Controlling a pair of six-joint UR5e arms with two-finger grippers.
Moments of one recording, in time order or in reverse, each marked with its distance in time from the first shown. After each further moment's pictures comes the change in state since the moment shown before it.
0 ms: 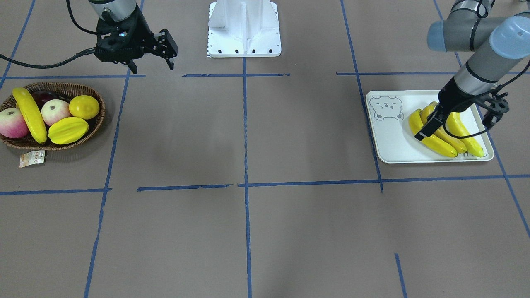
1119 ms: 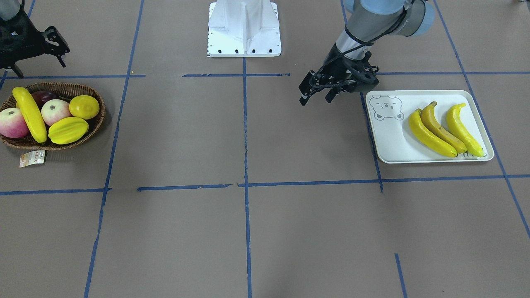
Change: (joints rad) left arm 0.344 -0.266 -0.082 0.011 0.328 0.080; right arm 0.220 -0.432 0.050 0.092 0.001 -0.685
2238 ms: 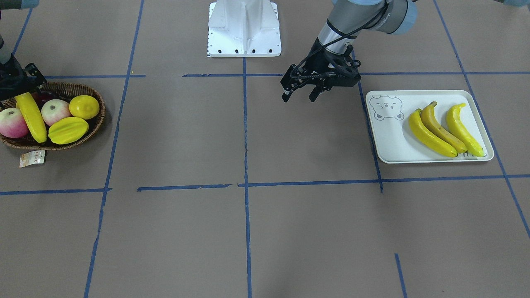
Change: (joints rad) left arm 0.010 -0.022 0.000 0.006 0.021 0.003; right arm -0.102 -0.144 -0.288 0.388 -0.154 -0.125
